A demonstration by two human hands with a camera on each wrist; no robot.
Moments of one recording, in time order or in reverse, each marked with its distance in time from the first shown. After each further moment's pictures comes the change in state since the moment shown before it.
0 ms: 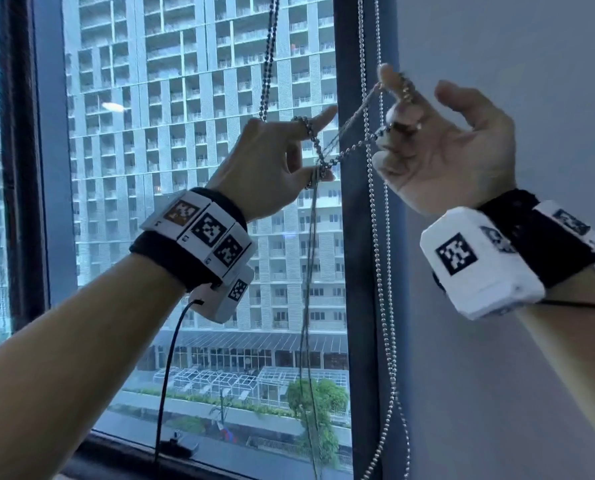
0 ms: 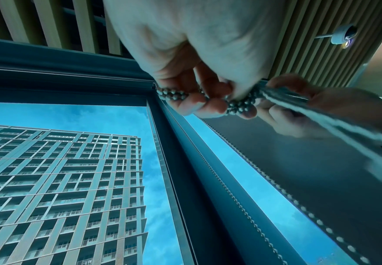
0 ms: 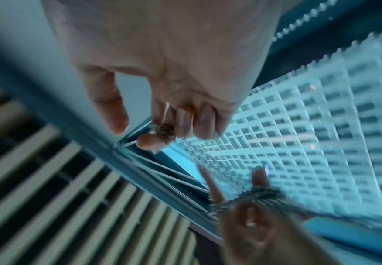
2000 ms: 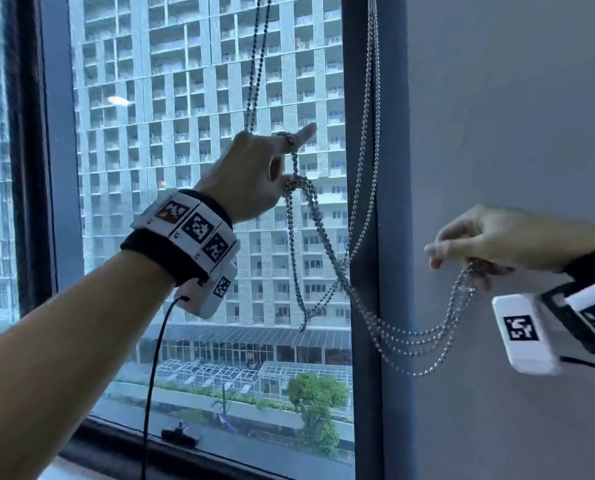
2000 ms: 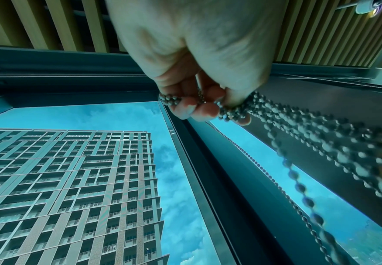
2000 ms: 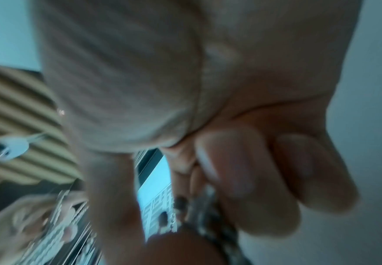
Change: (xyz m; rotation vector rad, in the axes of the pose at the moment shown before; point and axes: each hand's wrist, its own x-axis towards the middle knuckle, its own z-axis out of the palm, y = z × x) left_hand -0.014 -0.018 -0.009 0.132 -0.109 -0.033; right_hand -0.084 0.007 0.002 -1.709 0.069 0.719
